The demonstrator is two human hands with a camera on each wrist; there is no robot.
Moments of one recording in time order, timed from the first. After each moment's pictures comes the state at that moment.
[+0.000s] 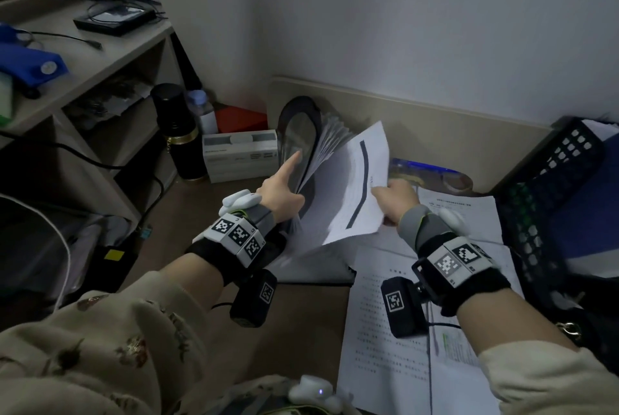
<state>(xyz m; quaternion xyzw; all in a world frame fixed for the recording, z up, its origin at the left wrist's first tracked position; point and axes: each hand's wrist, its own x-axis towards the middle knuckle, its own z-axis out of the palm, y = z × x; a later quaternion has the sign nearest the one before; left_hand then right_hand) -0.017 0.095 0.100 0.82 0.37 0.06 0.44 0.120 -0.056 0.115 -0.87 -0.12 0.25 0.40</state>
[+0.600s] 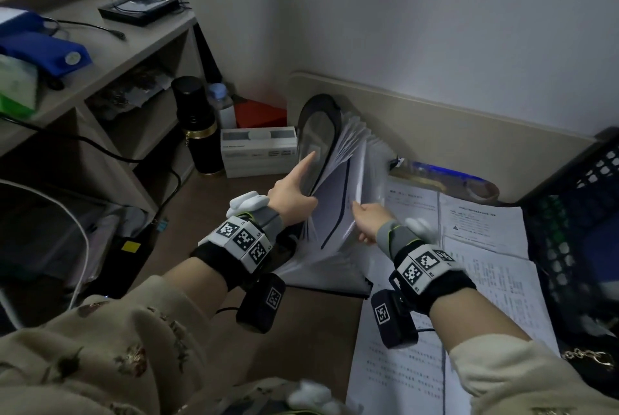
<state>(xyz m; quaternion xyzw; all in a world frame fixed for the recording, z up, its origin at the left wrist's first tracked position) -0.022 0.108 0.097 0.81 0.36 0.05 0.47 0.095 -0.012 0.081 -0.89 -0.17 0.35 0.24</state>
